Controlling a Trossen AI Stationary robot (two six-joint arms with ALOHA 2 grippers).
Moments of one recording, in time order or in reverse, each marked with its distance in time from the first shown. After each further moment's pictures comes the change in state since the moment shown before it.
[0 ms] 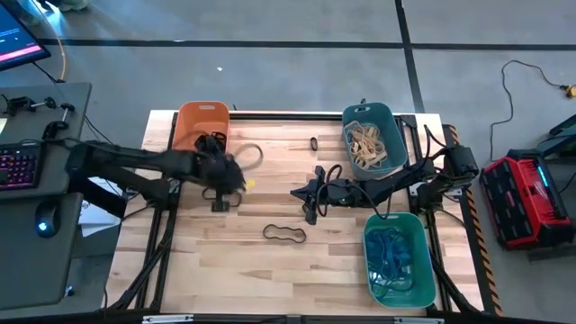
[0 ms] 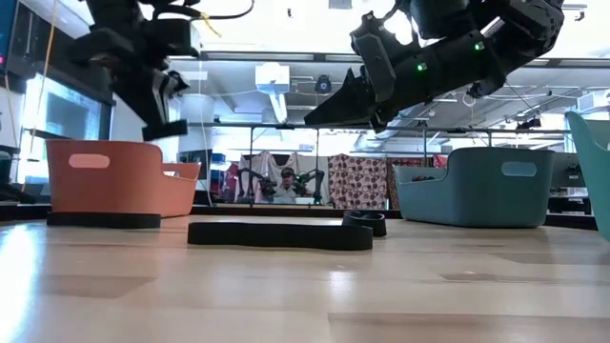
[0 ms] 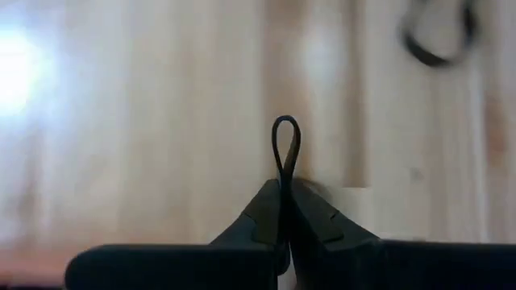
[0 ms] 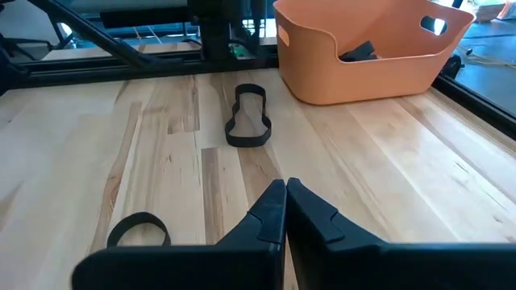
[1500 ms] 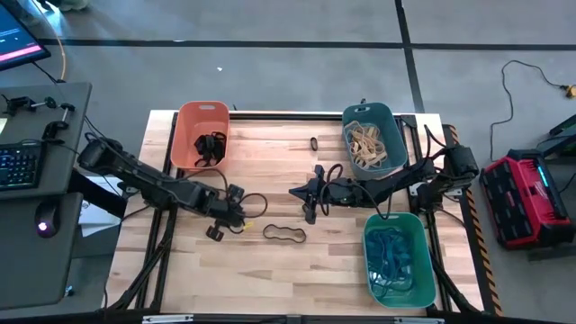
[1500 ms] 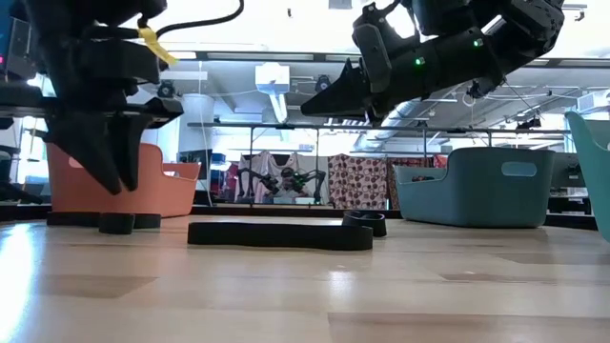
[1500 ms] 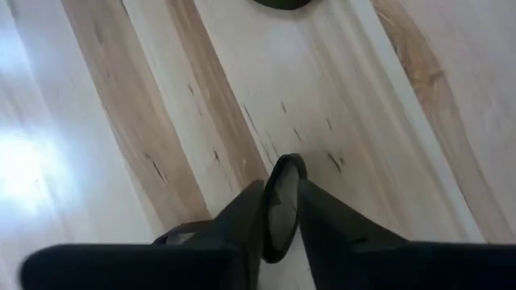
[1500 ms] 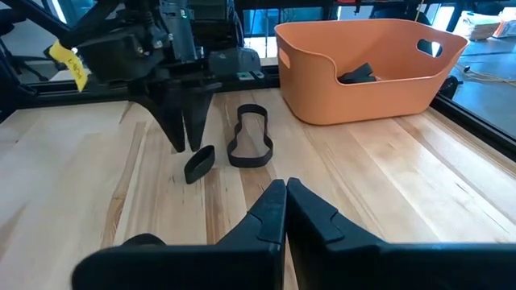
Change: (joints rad) left arm -0.309 0.140 -0.188 0.283 -0.058 0.105; right arm 0.000 -0.001 -0.002 0.061 0.000 -0.018
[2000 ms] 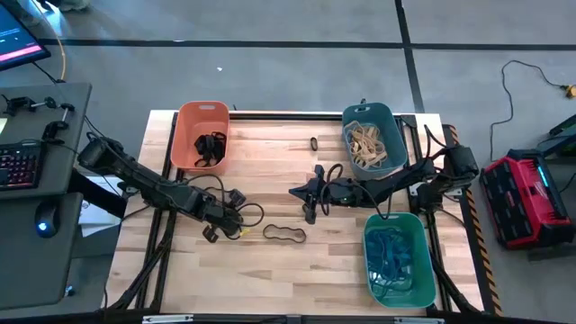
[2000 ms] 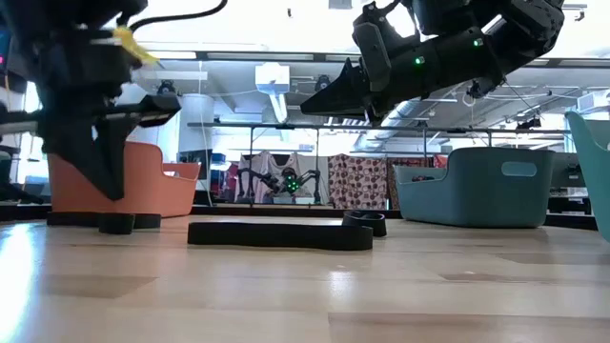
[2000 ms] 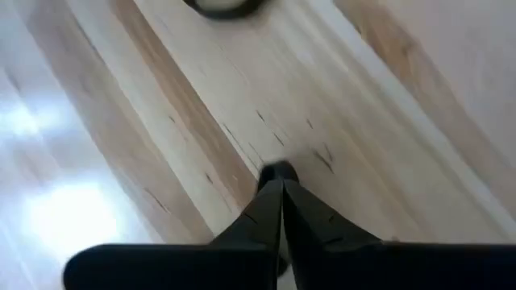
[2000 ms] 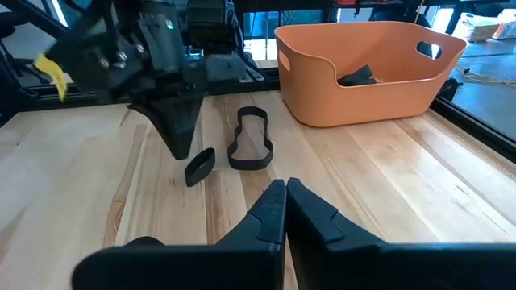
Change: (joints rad) left arm -0.064 -0.005 -0.056 0.079 -0.042 0.192; right arm 0.000 0.000 0.000 0.007 0.000 0.000
